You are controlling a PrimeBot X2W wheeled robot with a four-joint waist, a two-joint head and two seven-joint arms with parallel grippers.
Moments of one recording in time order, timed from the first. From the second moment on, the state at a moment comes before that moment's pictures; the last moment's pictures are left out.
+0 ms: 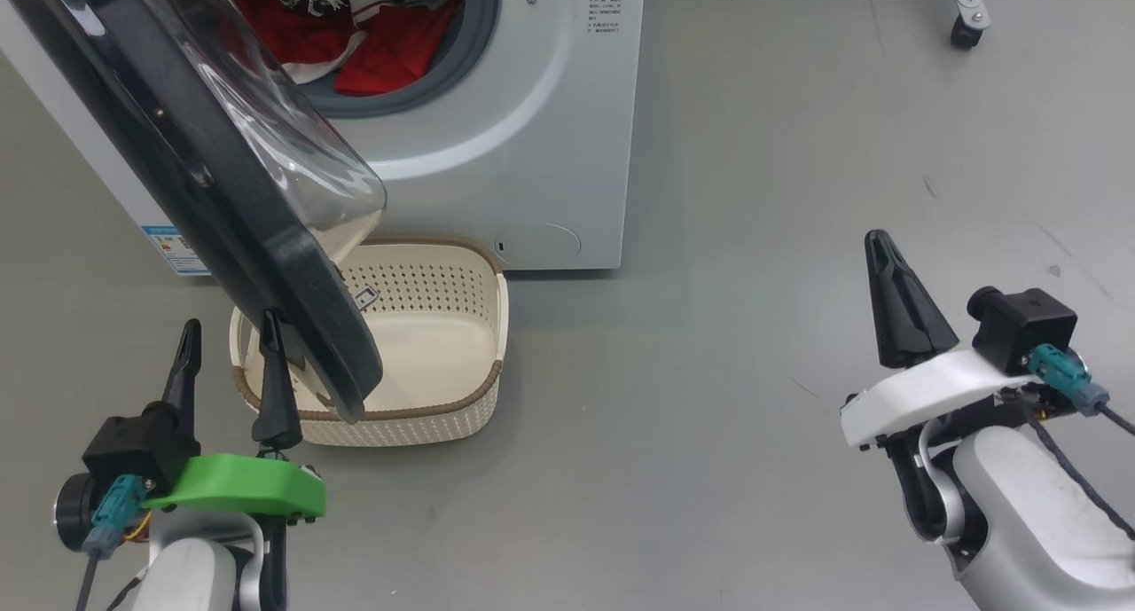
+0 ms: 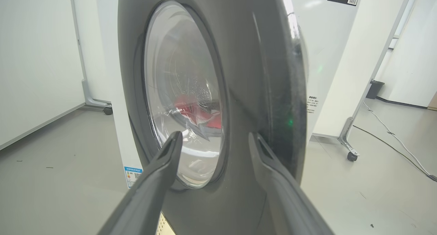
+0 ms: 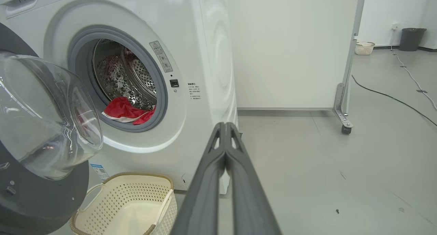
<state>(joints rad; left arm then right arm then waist) -0.16 0.05 -0.08 0.21 -0.38 -0.01 -0.25 -0.33 -0.36 0.56 0.19 0.74 -0.12 -0.26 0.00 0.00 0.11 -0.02</state>
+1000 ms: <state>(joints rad) -0.14 0.05 -0.07 0.22 -0.37 -0.03 -0.25 -0.10 -0.27 0.43 0.08 0.51 -0.12 -0.26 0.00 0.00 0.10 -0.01</state>
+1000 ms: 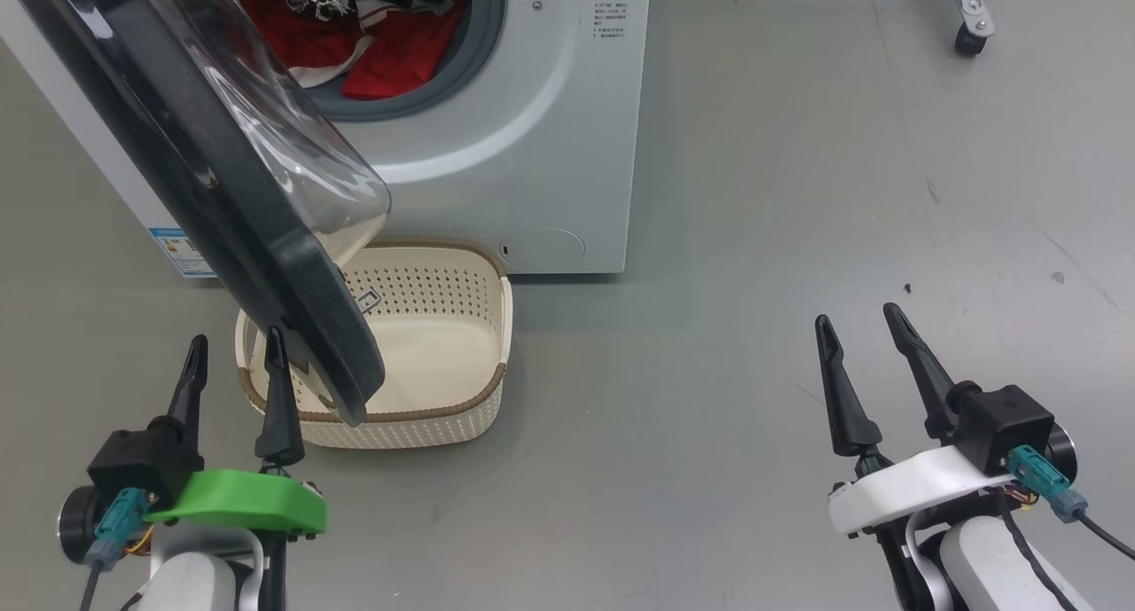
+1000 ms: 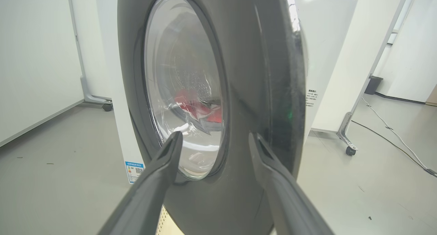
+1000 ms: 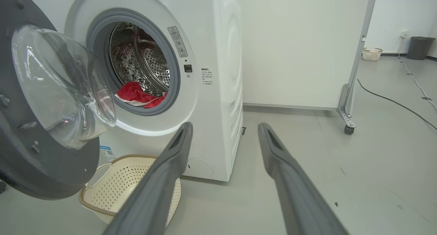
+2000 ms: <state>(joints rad) -0.11 0.04 -0.08 0.24 -0.35 -0.04 -0.25 -0.03 -0.22 0.36 0.07 0.44 -0.06 -0.26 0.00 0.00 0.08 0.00</state>
